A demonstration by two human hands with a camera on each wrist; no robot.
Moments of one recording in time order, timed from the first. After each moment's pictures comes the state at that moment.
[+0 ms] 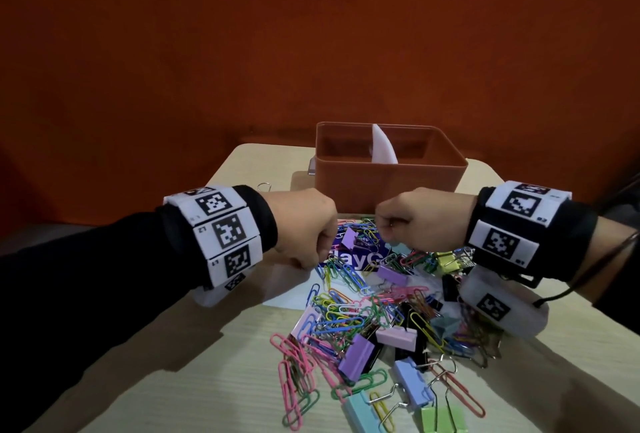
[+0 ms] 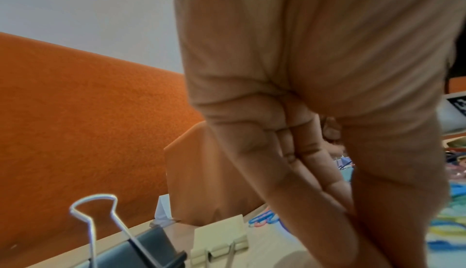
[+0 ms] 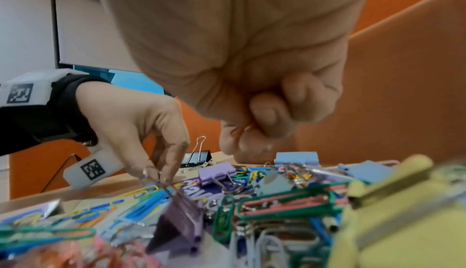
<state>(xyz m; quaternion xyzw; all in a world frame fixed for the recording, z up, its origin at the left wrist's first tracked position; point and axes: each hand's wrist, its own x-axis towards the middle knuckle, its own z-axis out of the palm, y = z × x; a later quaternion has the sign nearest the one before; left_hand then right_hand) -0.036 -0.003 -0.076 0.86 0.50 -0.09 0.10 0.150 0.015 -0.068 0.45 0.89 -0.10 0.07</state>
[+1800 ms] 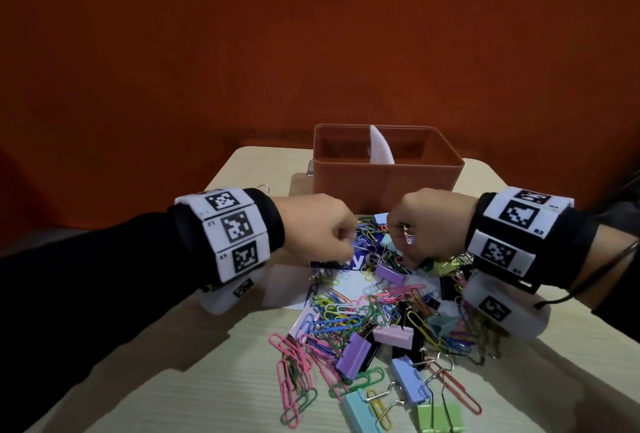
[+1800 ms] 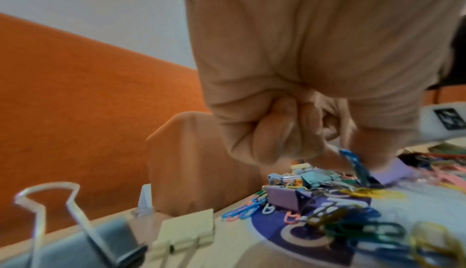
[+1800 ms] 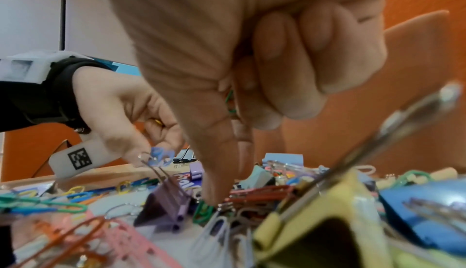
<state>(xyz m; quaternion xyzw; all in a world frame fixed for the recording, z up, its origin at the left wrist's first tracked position) -0.025 -0.003 -0.079 0.88 0.47 -0.04 0.12 0.156 0.019 -0.074 0.49 0.86 -0.02 0.12</state>
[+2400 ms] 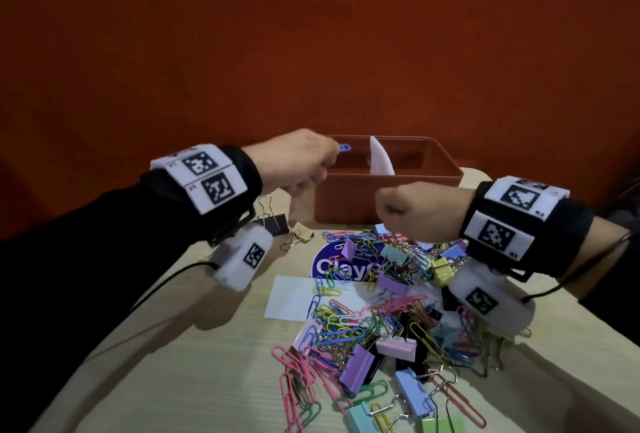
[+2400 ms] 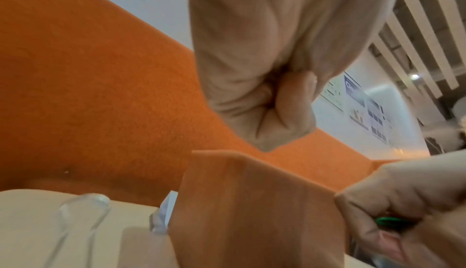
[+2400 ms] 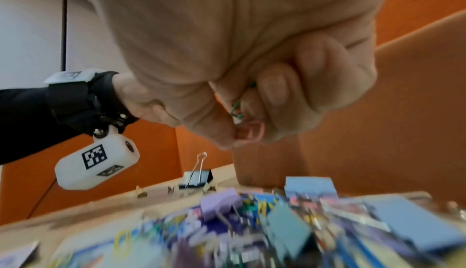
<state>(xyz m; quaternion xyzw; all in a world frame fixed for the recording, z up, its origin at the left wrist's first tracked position) -0.042 0.027 -0.033 0.65 0.57 0.29 0.41 0.148 0.025 -0.055 0.48 0.87 -0.08 0.05</state>
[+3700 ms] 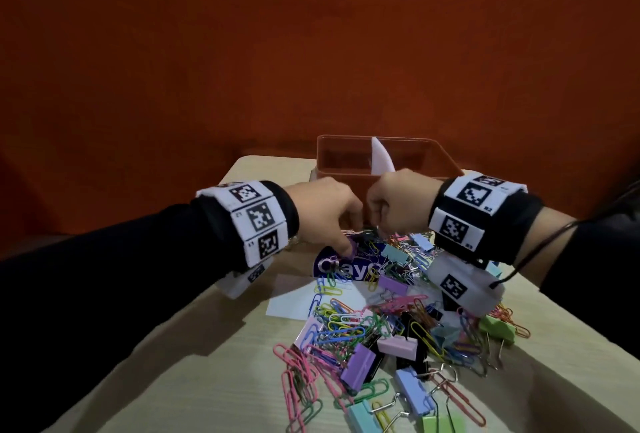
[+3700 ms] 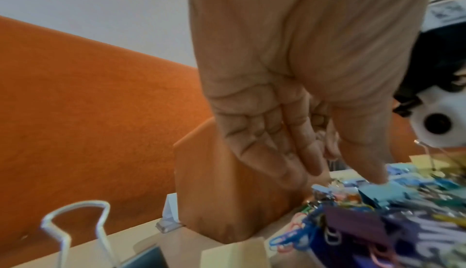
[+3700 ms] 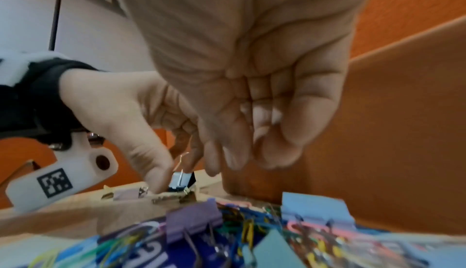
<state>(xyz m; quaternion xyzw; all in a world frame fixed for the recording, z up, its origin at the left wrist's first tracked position) -0.027 0.022 -0.071 0.87 0.49 0.00 0.09 0.126 0.033 -0.053 0.51 0.86 -0.06 0.04</state>
